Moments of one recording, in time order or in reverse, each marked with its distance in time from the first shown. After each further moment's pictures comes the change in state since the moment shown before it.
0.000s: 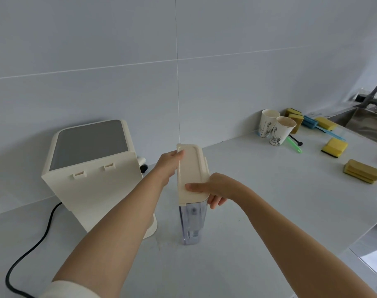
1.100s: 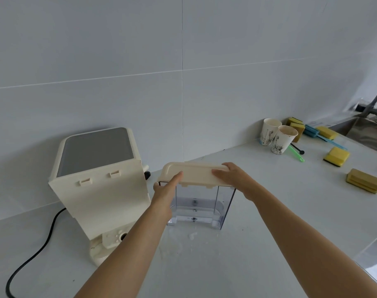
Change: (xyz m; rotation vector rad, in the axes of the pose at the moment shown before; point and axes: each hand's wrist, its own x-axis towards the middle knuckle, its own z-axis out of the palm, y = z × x) left_hand -0.031 -0.042 -0.003 -0.414 0.161 -0.280; right_hand 0.010 0.015 -0.031 0.366 0.300 -0.127
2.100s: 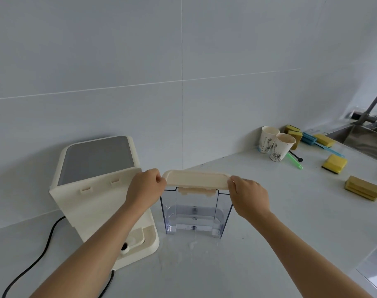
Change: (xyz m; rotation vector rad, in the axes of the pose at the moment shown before) left_hand -0.006 0.046 -0.037 1.090 0.229 0.863; right_hand -0.038 0.014 0.004 -0.746 0.518 -0.309
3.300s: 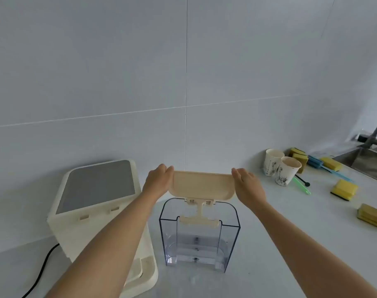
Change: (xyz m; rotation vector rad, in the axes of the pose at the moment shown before) left_hand 0.085 0.026 0.006 -0.332 -0.072 -0.200; right_hand 0.088 0.000 -0.012 0.443 -0.073 0.213
